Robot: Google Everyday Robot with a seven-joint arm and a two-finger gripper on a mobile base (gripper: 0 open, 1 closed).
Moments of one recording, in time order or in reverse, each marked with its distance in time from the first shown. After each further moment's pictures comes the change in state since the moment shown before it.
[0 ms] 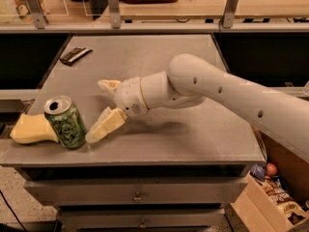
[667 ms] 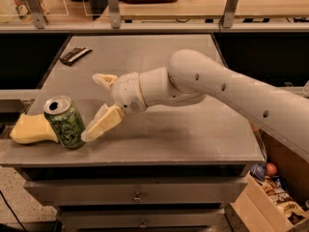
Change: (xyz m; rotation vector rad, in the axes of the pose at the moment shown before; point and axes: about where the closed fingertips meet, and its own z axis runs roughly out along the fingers) arm -0.025 0.010 -0.006 -0.004 -0.038 -0.056
